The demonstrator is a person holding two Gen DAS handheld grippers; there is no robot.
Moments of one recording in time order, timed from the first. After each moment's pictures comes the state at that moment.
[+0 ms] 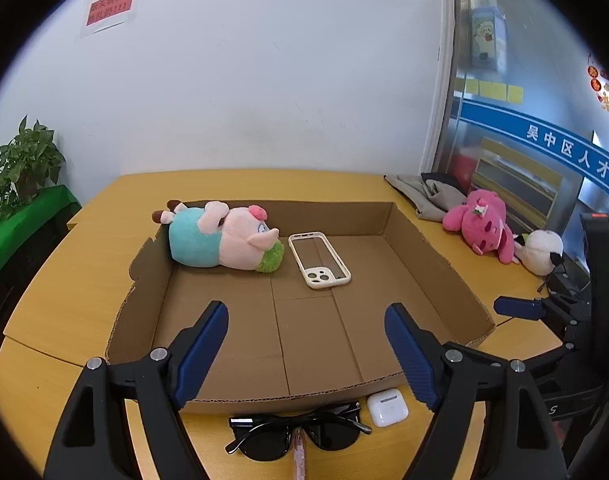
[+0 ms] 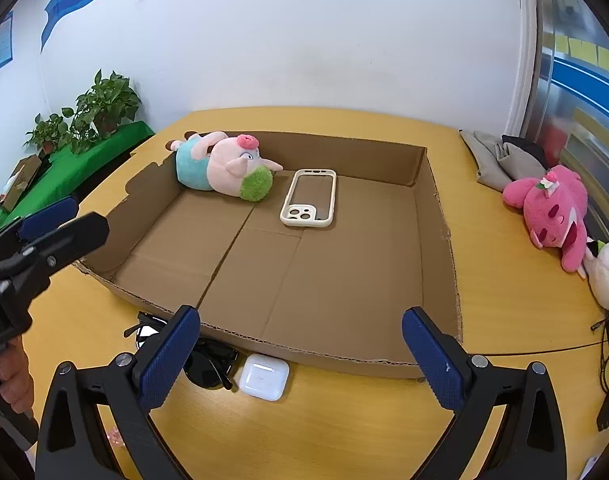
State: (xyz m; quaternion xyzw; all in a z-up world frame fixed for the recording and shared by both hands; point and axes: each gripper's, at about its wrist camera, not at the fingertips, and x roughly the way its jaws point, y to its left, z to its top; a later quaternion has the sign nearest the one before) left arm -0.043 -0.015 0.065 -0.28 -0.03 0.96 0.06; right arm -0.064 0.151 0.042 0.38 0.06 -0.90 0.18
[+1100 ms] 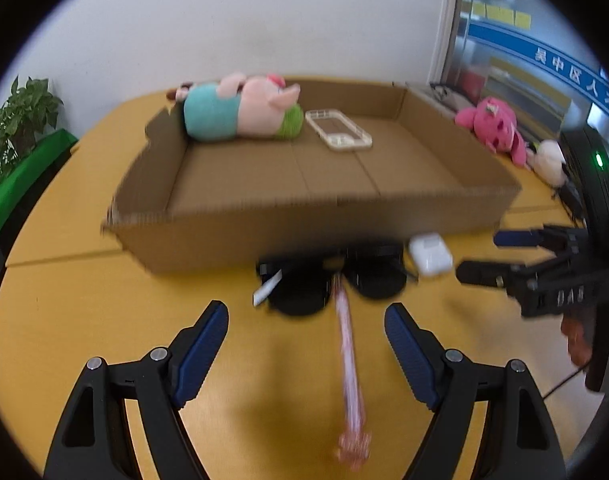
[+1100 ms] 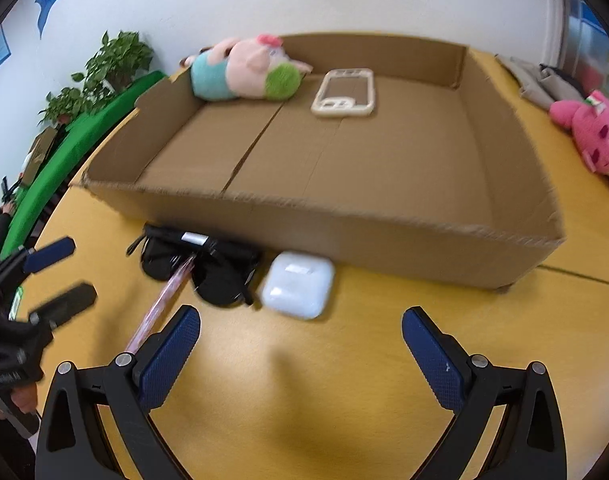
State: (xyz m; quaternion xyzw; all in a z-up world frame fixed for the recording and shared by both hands) left arm 0.020 -0.039 -0.030 -0.42 0.00 0.90 0.06; right arm -0.049 0.140 -0.044 0.49 0.04 -0.84 0.24
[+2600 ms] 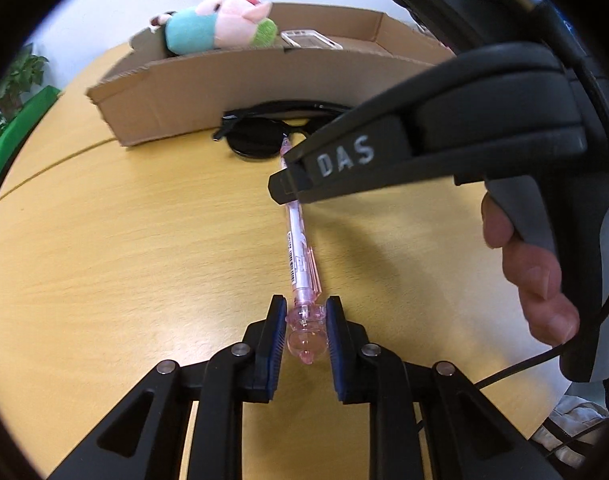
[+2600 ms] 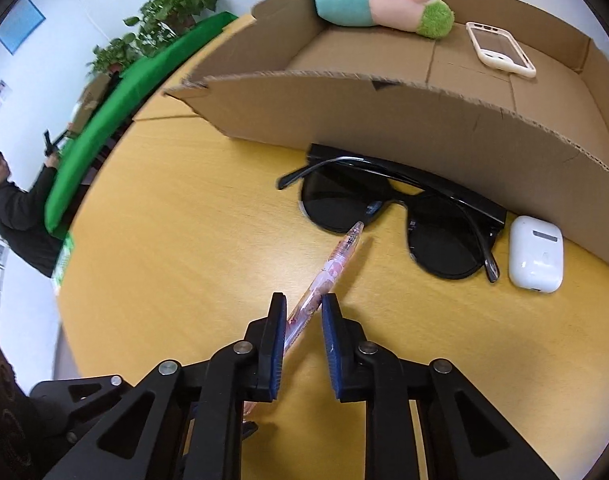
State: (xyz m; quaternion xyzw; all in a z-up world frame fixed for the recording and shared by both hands) left arm 0.078 -0.005 -0.046 -0.51 0.00 0.86 0.07; right arm 0.000 0.017 -0.066 0.55 0.04 -0.76 0.34
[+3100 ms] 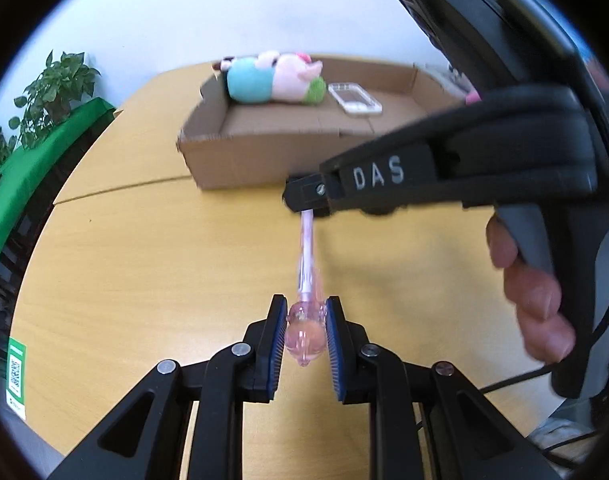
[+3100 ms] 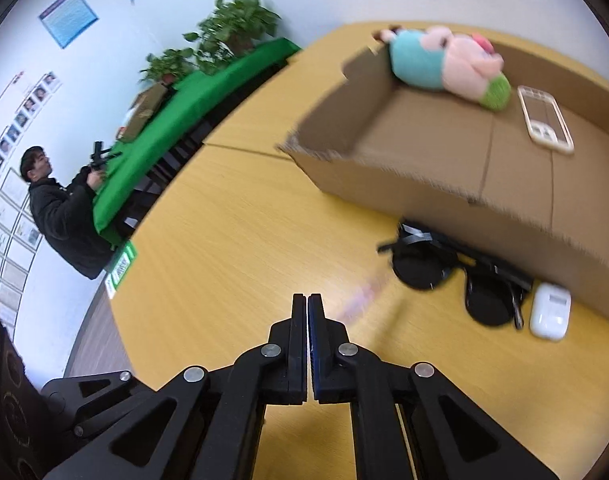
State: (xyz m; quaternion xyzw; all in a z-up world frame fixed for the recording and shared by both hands) left arm 0.103 -0.016 0.024 -0.45 -0.01 0.89 0.01; right arm 0.023 -0.015 0.006 0.49 0.03 -0.77 0.42
